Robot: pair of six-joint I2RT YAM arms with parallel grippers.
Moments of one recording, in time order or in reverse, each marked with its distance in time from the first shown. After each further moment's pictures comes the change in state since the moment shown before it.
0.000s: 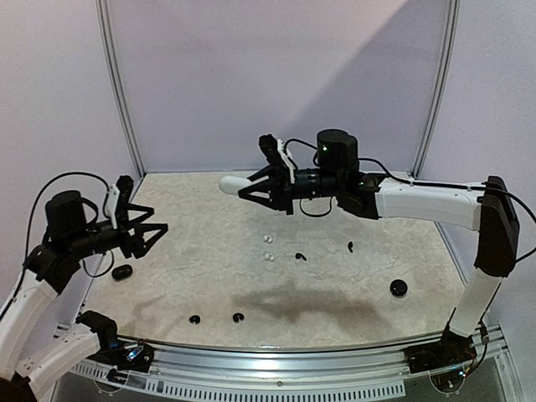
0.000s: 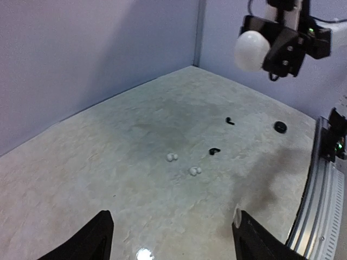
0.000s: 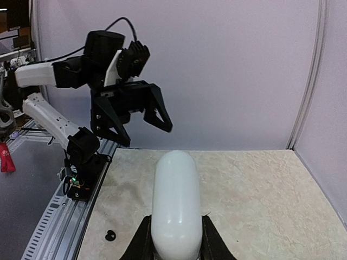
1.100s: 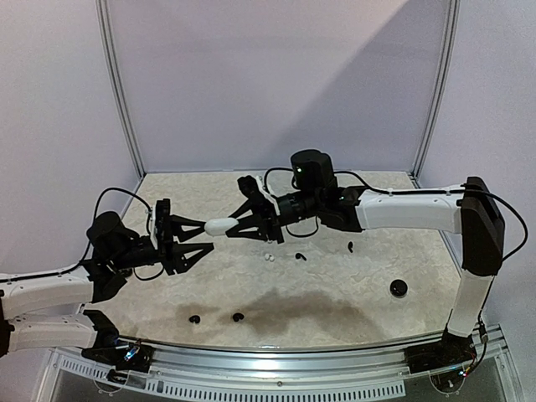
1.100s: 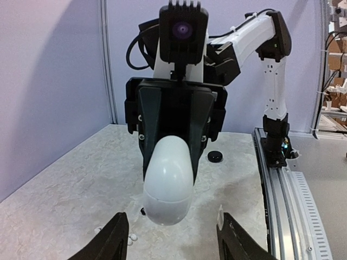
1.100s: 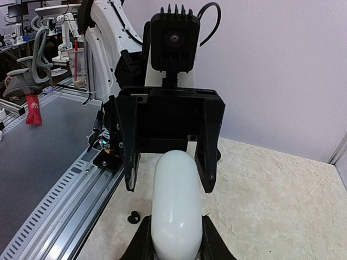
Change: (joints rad) left arm -0.373 0.371 -0.294 1.041 0.082 -0.110; right arm 0.084 0.094 0.016 -0.080 -0.143 -0.227
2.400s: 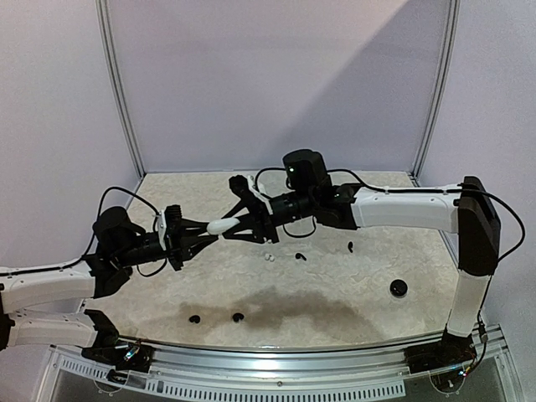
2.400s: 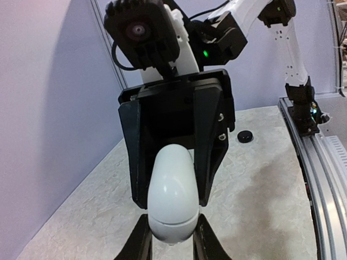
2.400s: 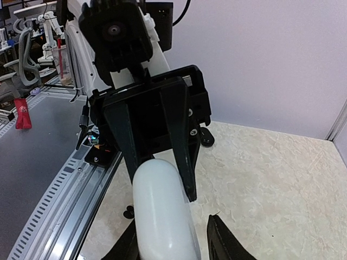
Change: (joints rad) left arm -0.037 0.041 0.051 -0.068 -0.069 0.290; right arm 0.005 0.025 0.058 -0.098 0.102 0.026
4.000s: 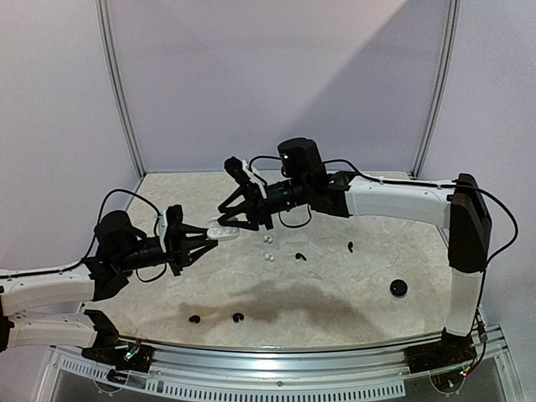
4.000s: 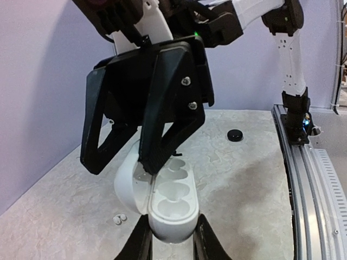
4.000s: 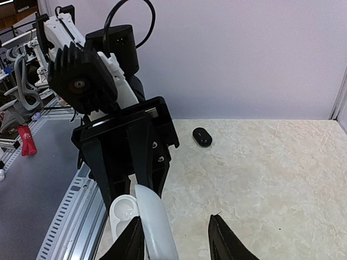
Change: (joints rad) left arm -0.004 -0.019 -0.023 -0.045 -0.023 -0.113; right arm -0.026 0.065 0.150 -0.098 -0.003 0.152
